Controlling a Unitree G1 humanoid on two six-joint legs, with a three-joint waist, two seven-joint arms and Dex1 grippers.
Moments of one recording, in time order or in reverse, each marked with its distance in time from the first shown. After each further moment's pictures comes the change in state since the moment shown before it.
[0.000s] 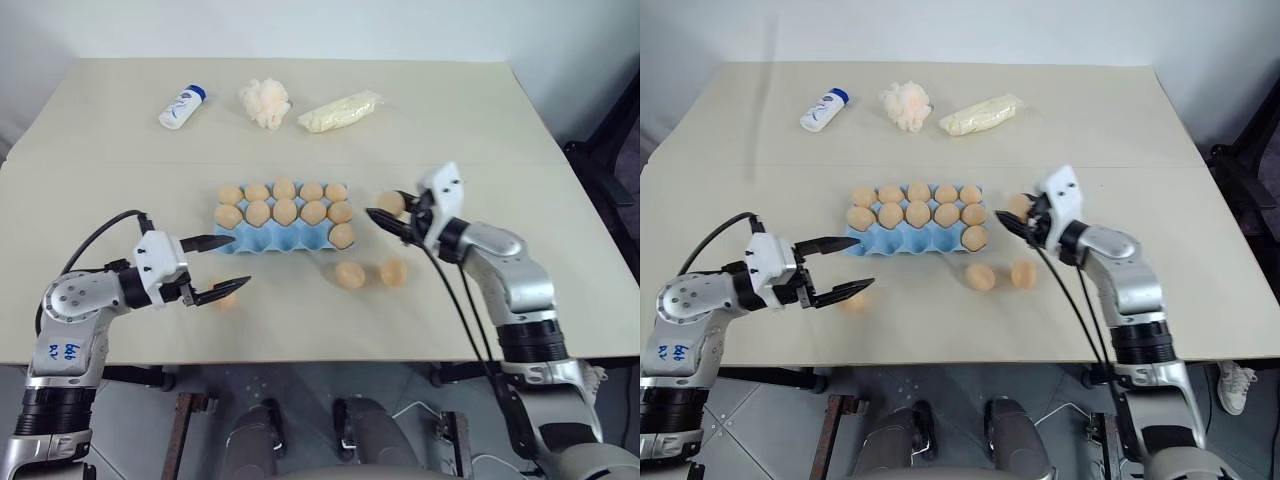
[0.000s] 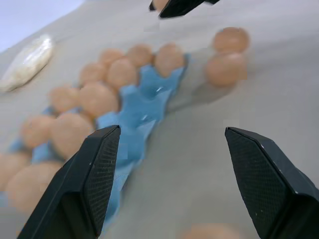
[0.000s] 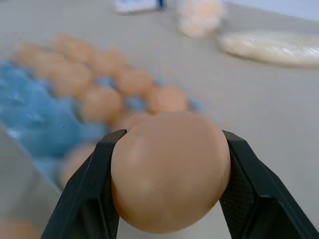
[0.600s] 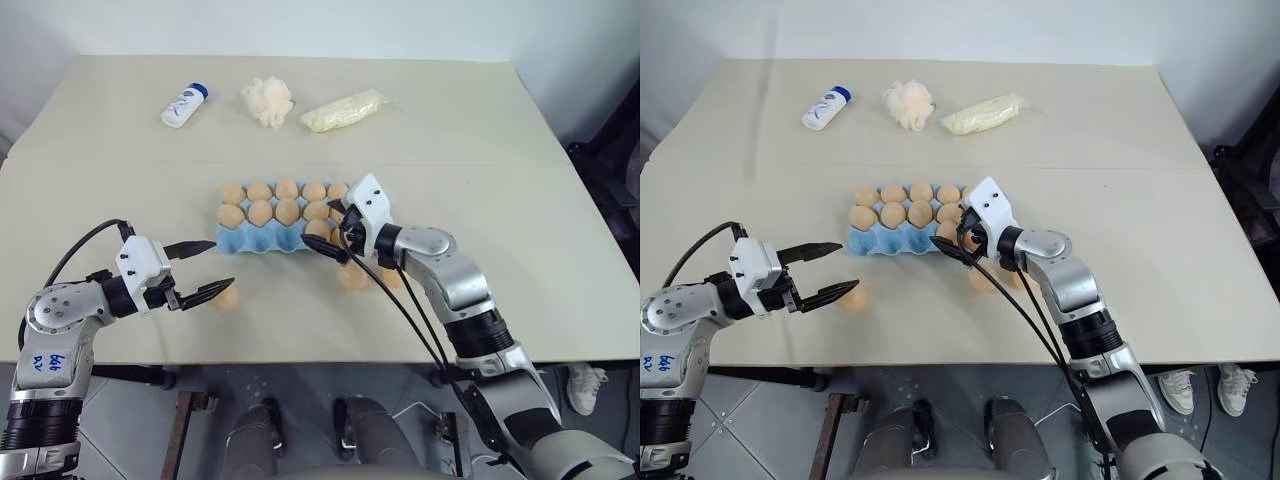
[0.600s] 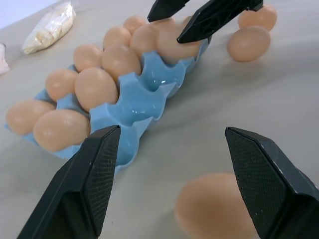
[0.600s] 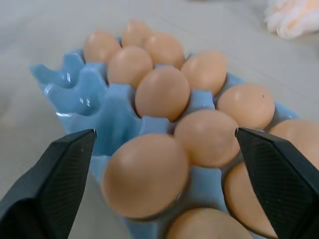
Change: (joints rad) left arm 0.038 0.011 0.032 -0.012 0.000 0.019 0.021; right arm -0.029 0.099 0.124 -0.004 -0.082 0.012 -0.021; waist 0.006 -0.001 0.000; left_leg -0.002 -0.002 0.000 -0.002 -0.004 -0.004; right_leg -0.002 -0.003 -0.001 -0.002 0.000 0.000
